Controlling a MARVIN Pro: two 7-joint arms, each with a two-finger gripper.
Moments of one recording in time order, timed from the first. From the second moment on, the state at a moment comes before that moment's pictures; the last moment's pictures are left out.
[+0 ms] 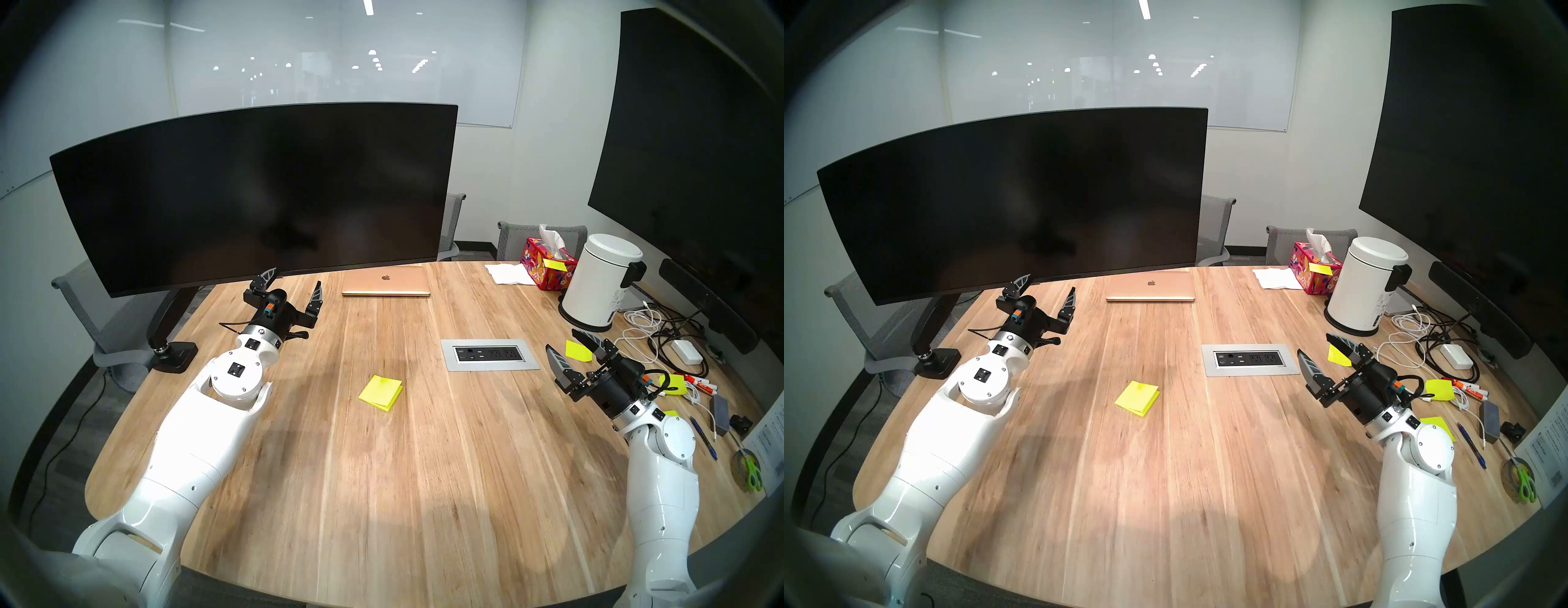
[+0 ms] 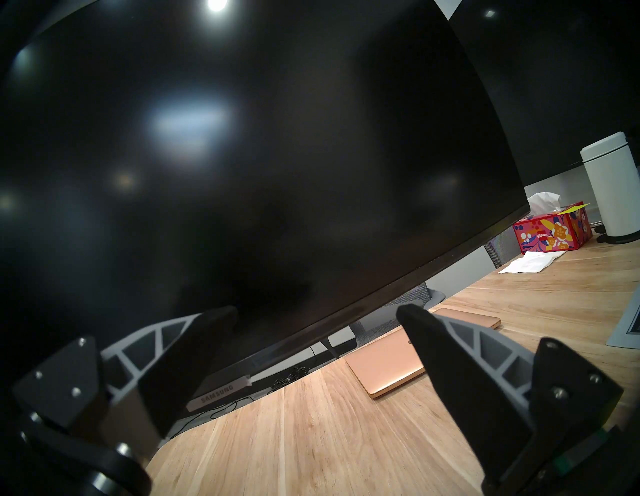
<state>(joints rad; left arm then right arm) 1.30 -1.17 -1.35 -1.40 -0.04 -0.23 0.03 -1.53 -1.33 2.08 -1.40 0.33 -0.27 1.08</state>
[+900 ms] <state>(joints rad) 1.30 -1.17 -1.35 -1.40 -0.04 -0.23 0.03 -1.53 -1.33 2.09 -1.40 0.32 -0.27 1.08</state>
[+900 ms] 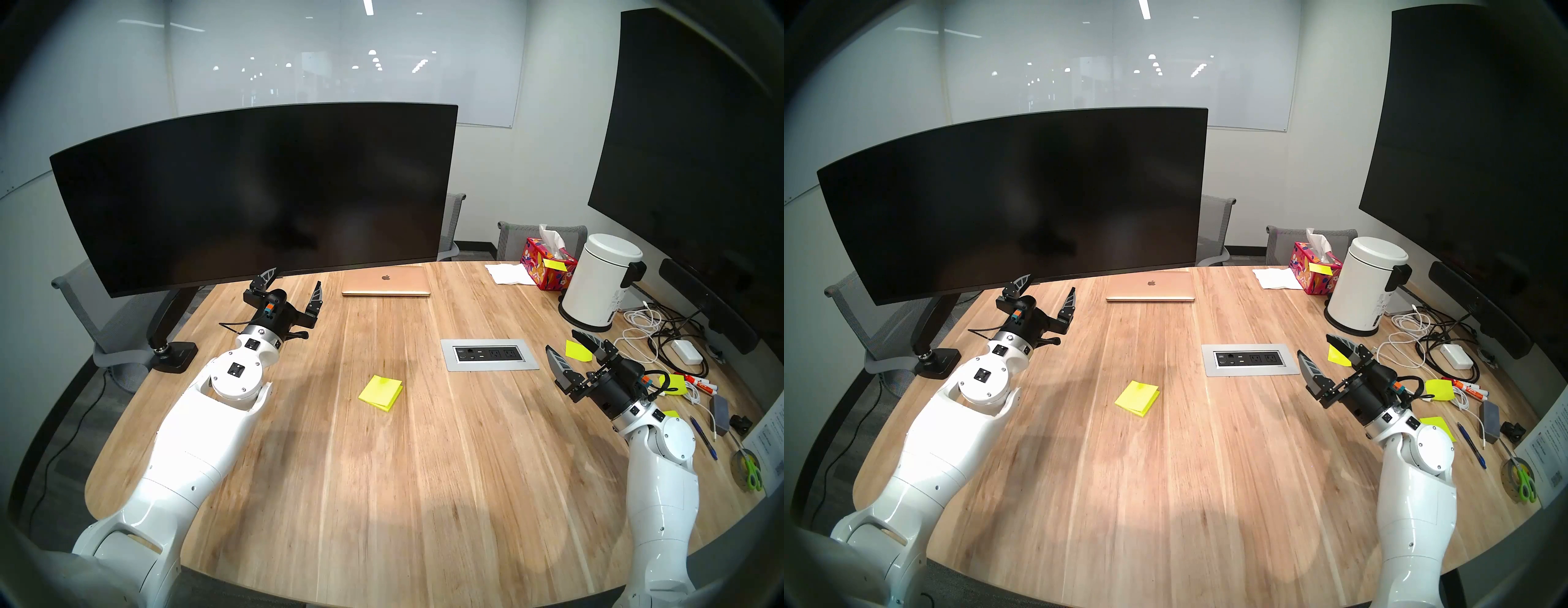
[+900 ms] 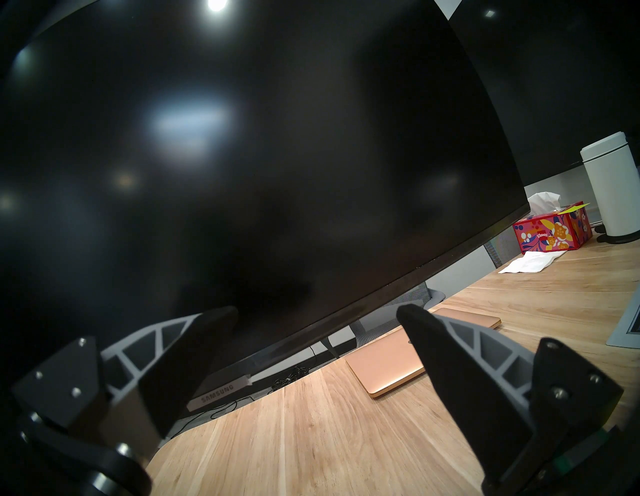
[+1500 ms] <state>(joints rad) 1.30 -1.17 -1.35 -1.40 -0.04 -0.23 0.03 -1.53 -1.34 2.09 -1.40 0.32 -0.27 1.09</state>
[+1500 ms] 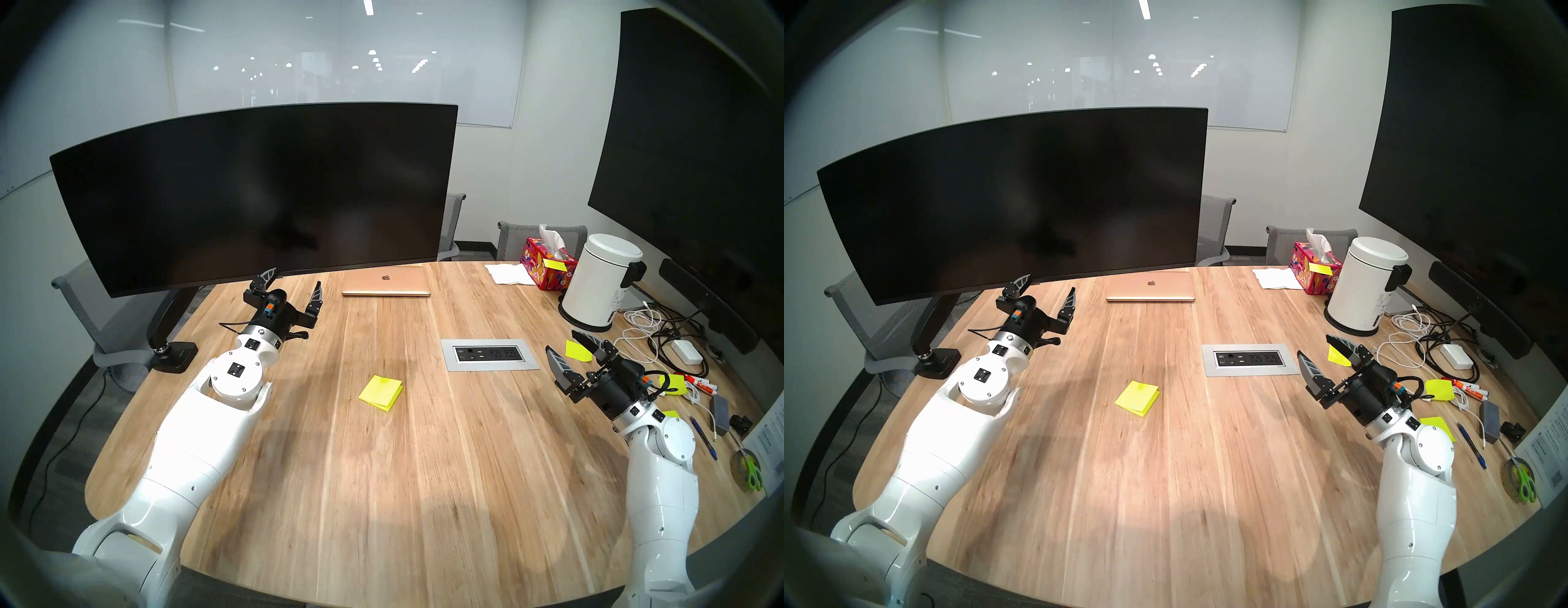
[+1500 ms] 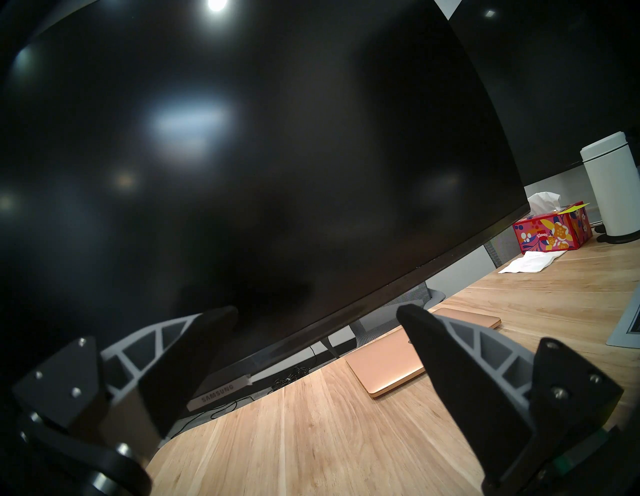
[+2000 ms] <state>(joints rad) 1.30 -1.17 -1.35 -1.40 -0.05 -0.23 0.03 -1.57 -1.38 2.10 -1.46 0.32 -0.26 1.10</state>
